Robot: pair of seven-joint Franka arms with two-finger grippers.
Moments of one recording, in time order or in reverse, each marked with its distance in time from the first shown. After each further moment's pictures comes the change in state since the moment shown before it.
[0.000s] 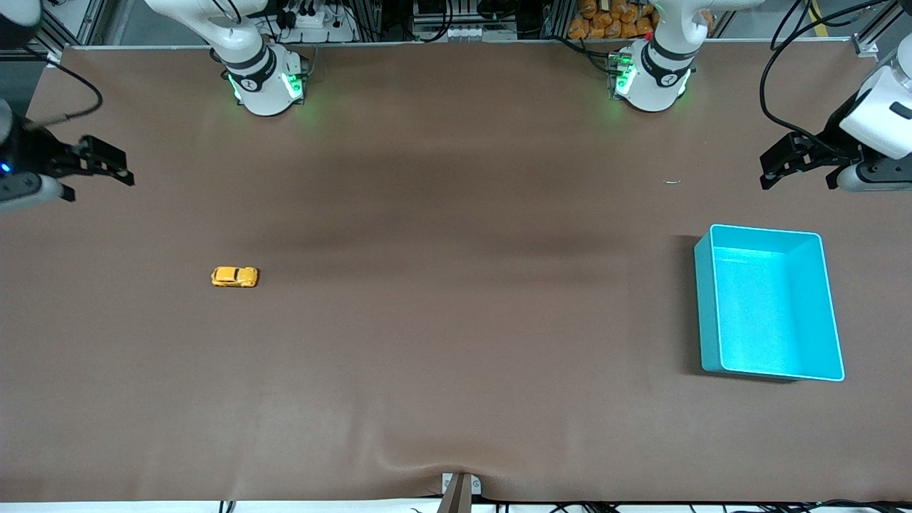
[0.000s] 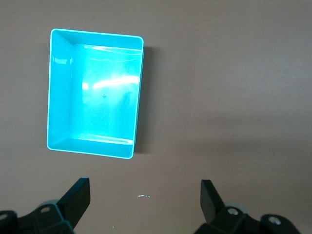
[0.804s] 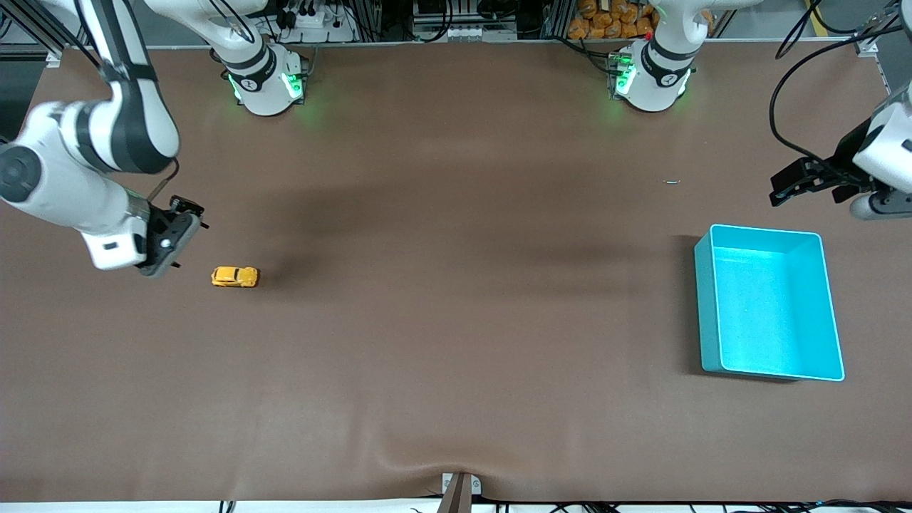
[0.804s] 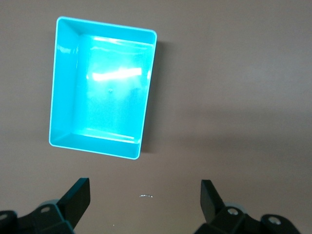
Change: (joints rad) left arm 0.049 0.047 -0.008 0.022 -0.006 0.000 0.000; right arm 0.021 0.142 -0.005 -0.421 -0.004 0.541 -0.853
